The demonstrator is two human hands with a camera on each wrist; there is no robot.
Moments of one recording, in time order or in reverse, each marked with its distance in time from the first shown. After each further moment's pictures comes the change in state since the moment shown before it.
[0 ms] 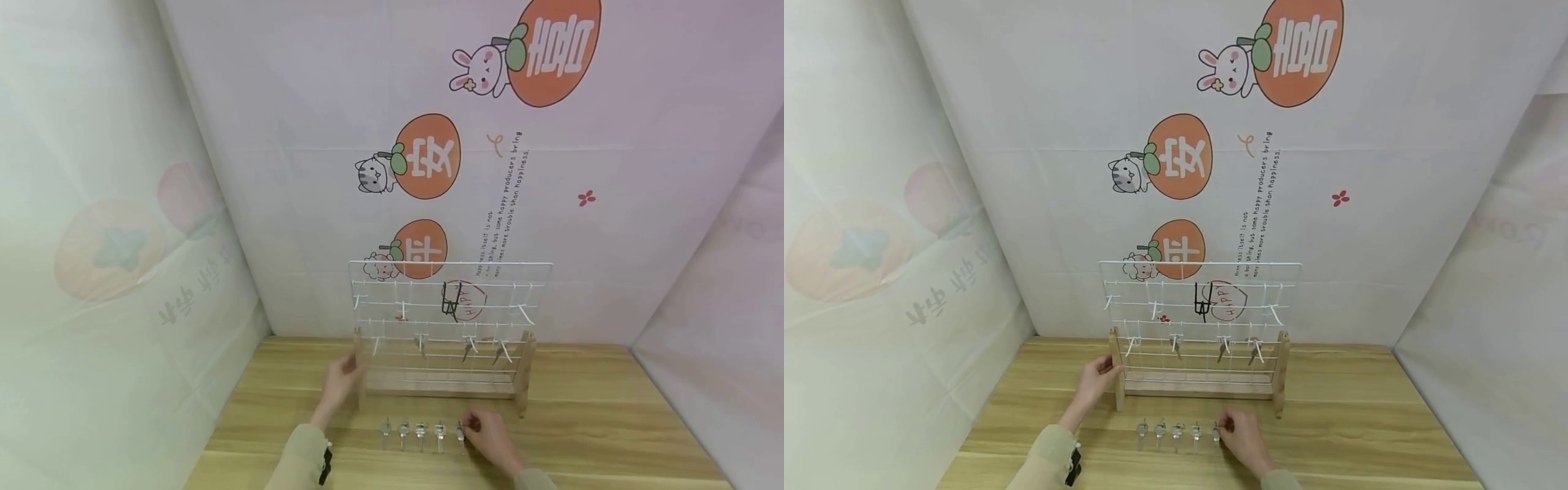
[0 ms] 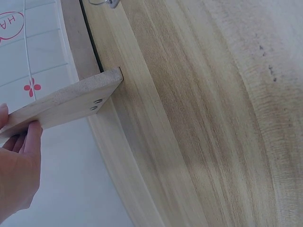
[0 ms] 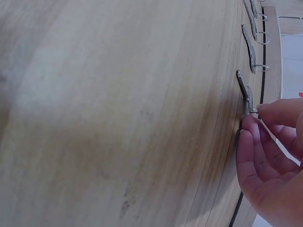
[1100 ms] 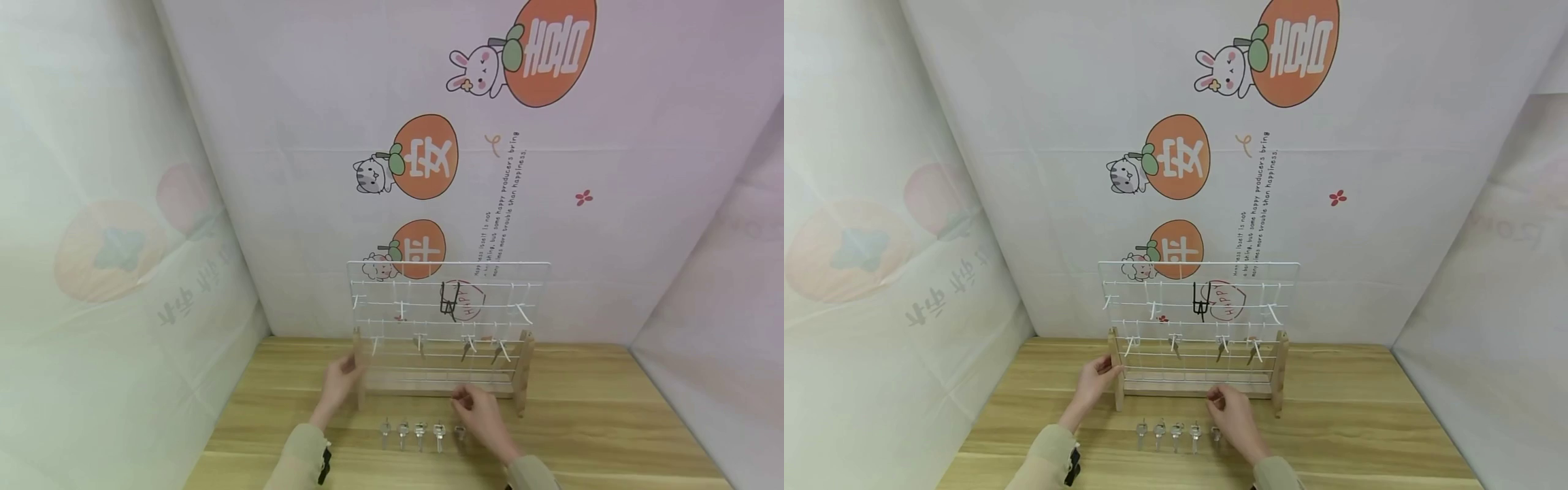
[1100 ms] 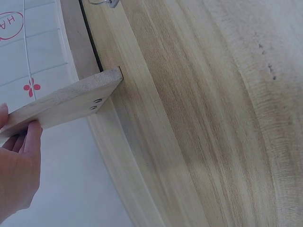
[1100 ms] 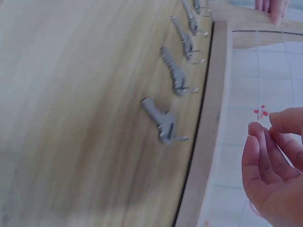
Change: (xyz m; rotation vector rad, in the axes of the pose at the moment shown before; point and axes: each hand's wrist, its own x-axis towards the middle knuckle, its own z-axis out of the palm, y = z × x) left_hand 0.011 -0.030 0.003 -0.021 0.007 -0.020; right_hand 0.022 -0.048 -0.016 0.085 0.144 0.024
